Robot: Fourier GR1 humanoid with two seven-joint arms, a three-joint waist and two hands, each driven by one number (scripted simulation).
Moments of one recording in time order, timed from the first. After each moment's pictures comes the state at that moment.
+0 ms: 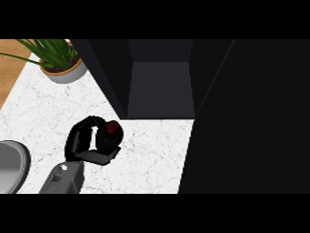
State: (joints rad) left arm -0.29 0.05 0.12 -0.77 0.01 -0.14 -0.84; right arm -0.61 -0.27 0.05 -2.48 -0.06 -0.21 1.02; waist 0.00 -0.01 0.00
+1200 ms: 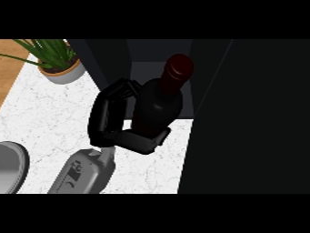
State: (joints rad) left arm -0.36 0.00 -0.33 -1.54 0.21 0.34 -0.17; right arm -0.57 -0.26 0.03 -2.48 -0.08 -0.19 1.00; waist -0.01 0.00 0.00
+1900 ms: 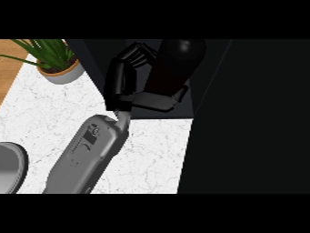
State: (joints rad) left arm -0.66 0.00 -0.30 -1.33 0.22 0.52 -0.09; right arm -0.56 -0.27 -0.04 -2.47 -0.11 -0.15 1.00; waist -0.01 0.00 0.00
